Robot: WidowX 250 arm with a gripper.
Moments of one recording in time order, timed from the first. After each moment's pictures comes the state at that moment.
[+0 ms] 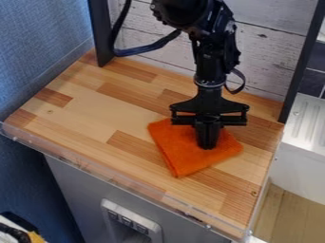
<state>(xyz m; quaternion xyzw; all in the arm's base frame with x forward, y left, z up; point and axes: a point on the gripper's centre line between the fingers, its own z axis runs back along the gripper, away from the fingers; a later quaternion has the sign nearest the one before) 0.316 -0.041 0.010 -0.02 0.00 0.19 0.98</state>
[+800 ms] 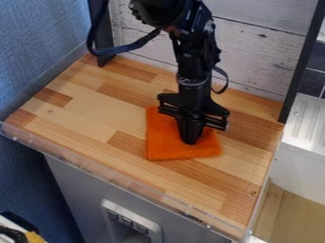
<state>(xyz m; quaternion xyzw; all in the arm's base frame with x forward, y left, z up) 0.308 -0.018 0.009 0.00 -0.01 0.02 1.00</state>
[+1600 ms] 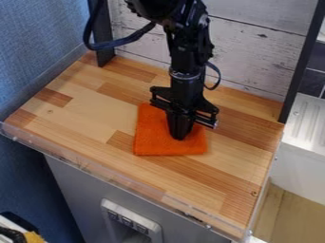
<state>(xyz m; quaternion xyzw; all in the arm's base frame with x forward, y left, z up) 0.314 -0.008 0.015 0.01 0.00 -0.02 1.00</state>
